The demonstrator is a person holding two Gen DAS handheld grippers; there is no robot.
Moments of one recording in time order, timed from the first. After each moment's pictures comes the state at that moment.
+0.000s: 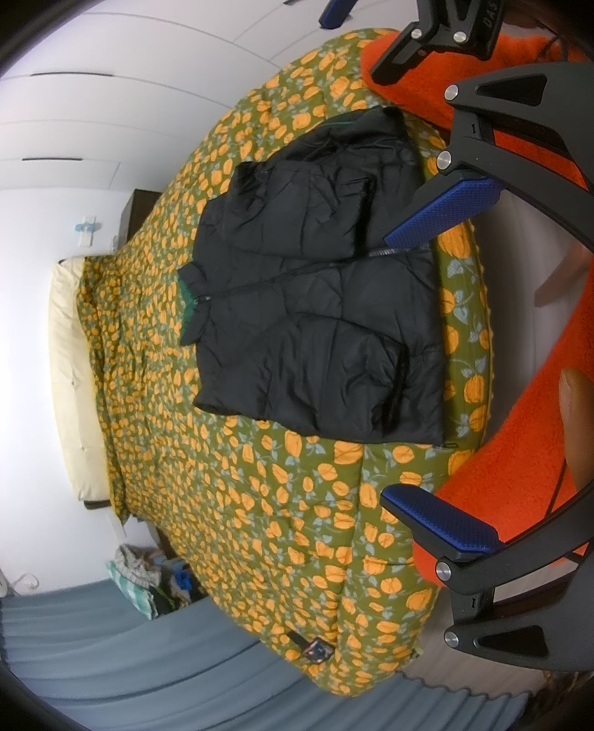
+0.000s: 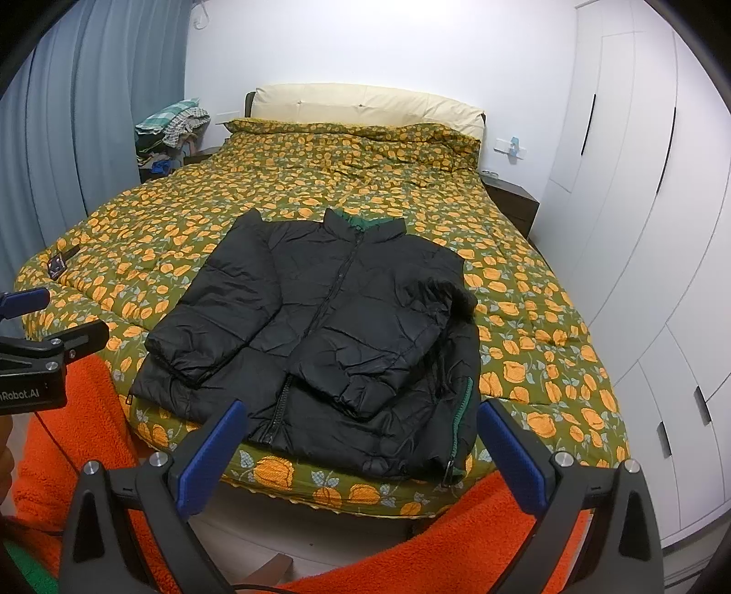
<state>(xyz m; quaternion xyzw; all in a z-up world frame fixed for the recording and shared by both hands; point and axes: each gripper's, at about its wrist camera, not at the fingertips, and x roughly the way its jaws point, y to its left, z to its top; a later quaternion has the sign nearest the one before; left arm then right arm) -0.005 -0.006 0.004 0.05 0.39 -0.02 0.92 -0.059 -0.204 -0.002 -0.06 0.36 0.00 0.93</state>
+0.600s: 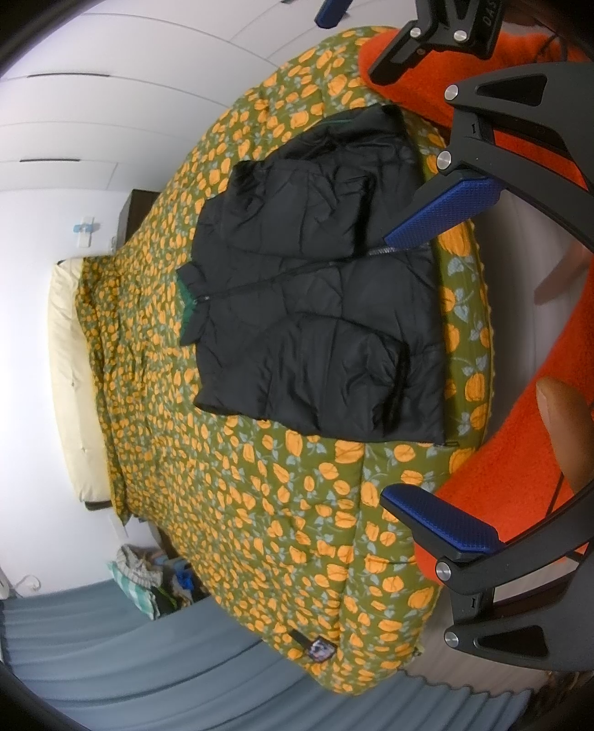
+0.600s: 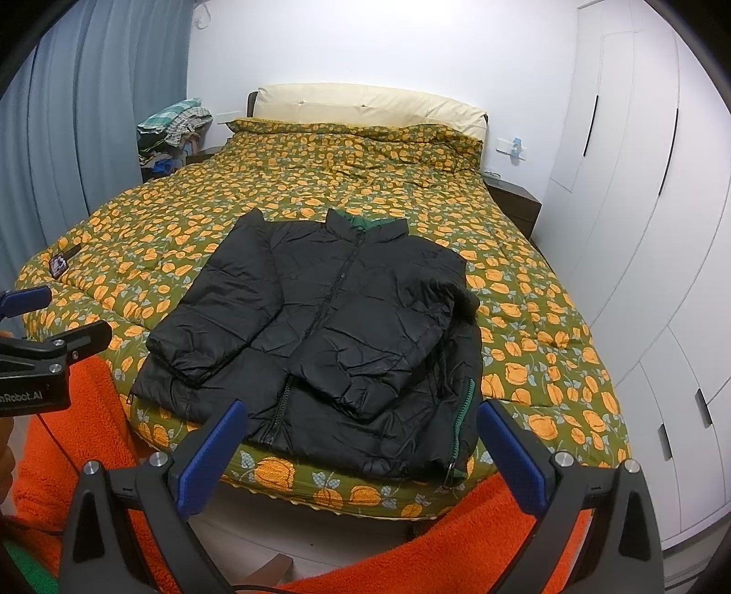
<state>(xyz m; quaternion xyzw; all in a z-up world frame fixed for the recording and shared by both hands) -0.006 -0.005 0.003 0.05 0.39 -0.02 0.92 -0.060 -0.203 -0.004 -0.07 0.36 0.00 0.93</state>
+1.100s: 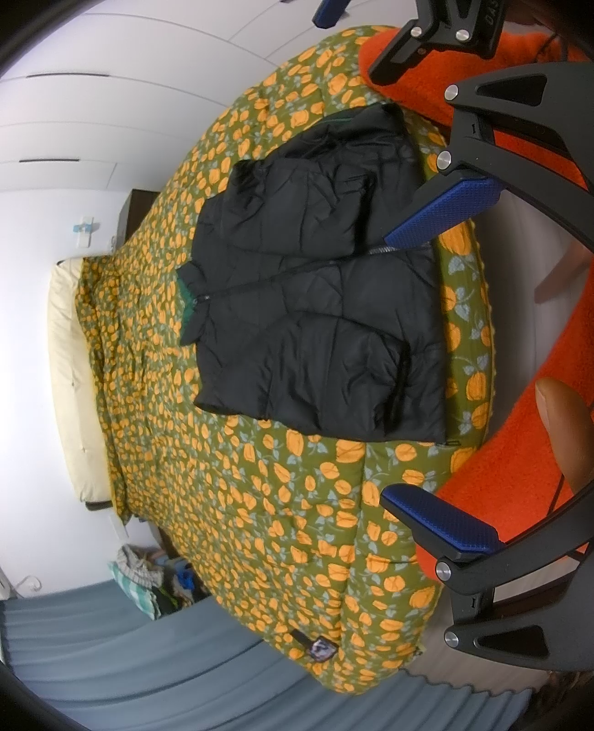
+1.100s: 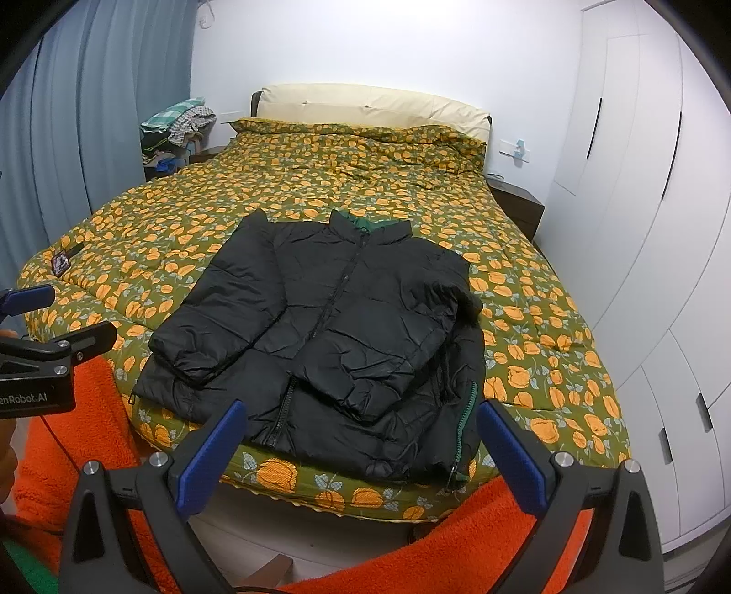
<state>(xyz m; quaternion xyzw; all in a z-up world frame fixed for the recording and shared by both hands) -0.006 -0.005 0.004 0.05 0.39 -0.02 0.92 -0.058 -0.201 -0.003 -0.07 0.36 0.00 0.93</state>
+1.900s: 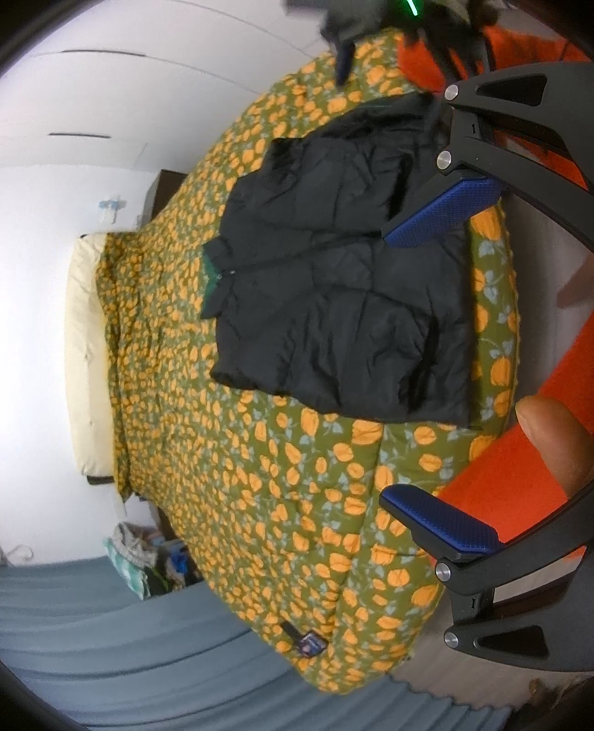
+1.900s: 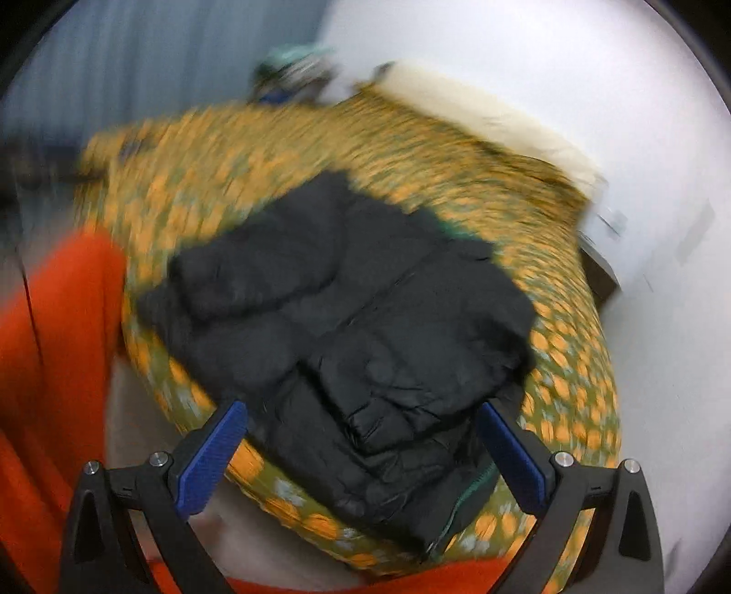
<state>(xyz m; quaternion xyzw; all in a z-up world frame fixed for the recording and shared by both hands) 0.012 0.038 0.003 0.01 0.37 0.00 0.93 0.008 -0.184 -0.056 -0.26 0.38 0.16 0.87</state>
